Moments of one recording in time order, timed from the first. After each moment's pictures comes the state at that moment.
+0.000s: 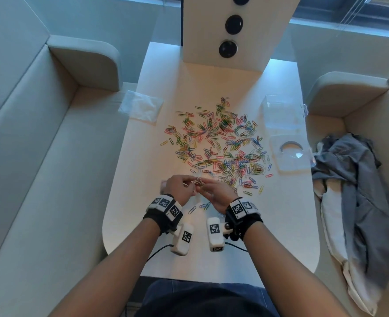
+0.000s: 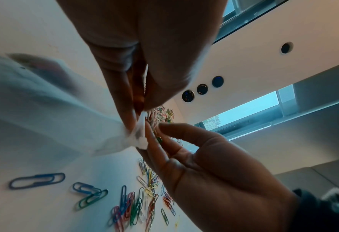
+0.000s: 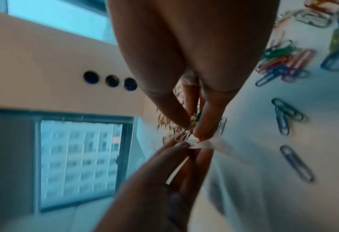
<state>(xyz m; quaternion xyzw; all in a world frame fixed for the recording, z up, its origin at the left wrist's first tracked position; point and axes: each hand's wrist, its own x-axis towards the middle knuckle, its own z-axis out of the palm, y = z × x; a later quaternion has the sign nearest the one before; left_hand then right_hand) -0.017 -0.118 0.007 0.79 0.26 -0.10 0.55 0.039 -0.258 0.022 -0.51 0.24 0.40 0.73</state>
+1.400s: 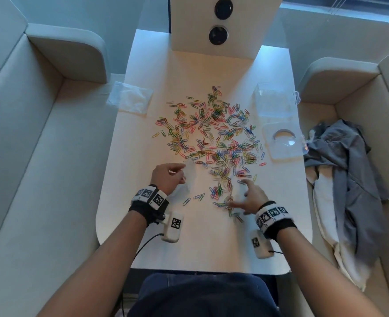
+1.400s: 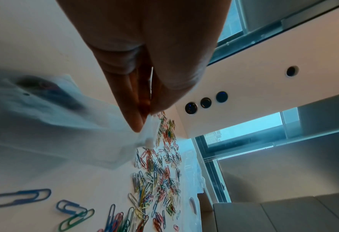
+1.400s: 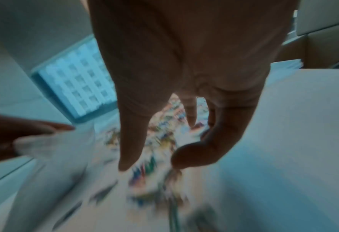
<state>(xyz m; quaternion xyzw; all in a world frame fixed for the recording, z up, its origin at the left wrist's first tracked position) -0.016 -0.105 0.029 0.75 0.29 -0.07 0.59 0.040 -0.381 0.015 -0.90 0.05 0.35 0.26</state>
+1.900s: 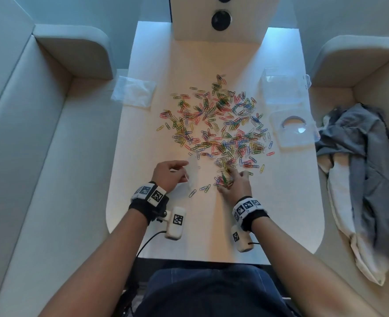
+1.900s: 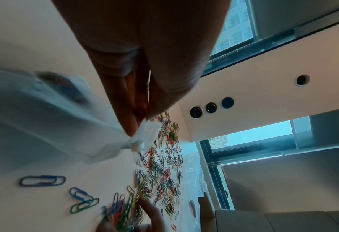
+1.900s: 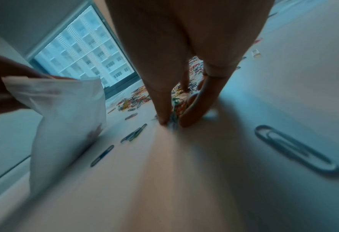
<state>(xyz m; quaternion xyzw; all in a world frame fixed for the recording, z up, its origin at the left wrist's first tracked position) -0.031 -0.104 0.031 0.73 0.30 -0.09 0.61 0.018 -0.327 -0.026 -0.93 0.03 0.22 0.29</state>
